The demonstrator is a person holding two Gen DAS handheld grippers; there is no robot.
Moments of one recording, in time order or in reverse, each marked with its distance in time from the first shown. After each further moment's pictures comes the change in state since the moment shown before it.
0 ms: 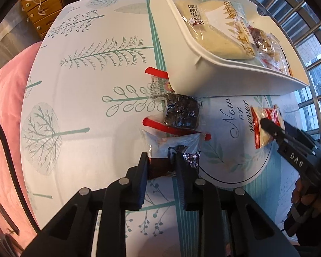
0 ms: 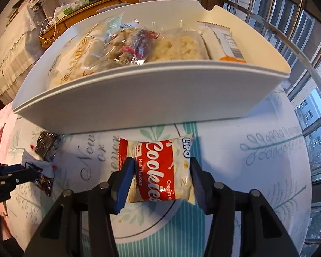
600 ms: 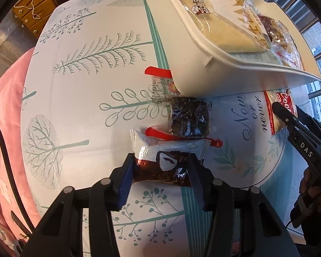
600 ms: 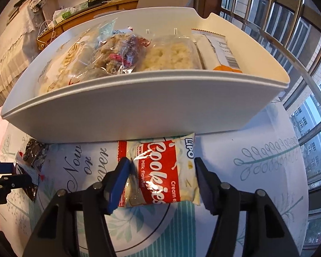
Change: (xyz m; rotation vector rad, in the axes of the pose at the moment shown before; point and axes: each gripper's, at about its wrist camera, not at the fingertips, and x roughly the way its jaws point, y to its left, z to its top) left arm 0.025 -0.010 0.027 0.063 0.067 0.063; right arm 0.009 -0.006 0.006 -0.001 -0.073 -0.052
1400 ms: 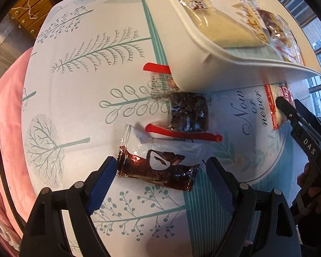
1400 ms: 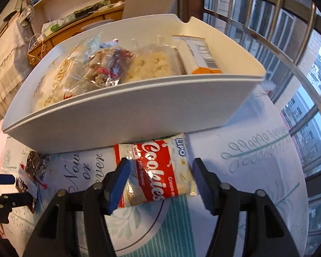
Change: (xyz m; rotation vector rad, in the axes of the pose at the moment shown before) left arm 0.000 -0.006 0.001 0.017 0.048 0.017; right arm -0.007 -0.005 -0.003 0.064 -0.039 -0.037
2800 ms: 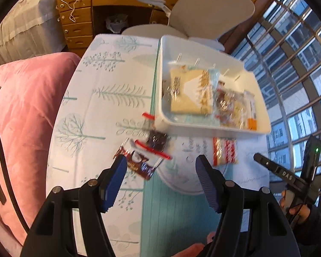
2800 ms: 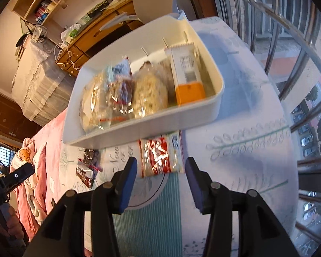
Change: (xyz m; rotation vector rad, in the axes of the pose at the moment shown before) left arm -0.152 -0.008 -0.051 -0.266 -0.293 -0.089; right arm -0.057 -0.078 0.045 0.128 0.216 0.354
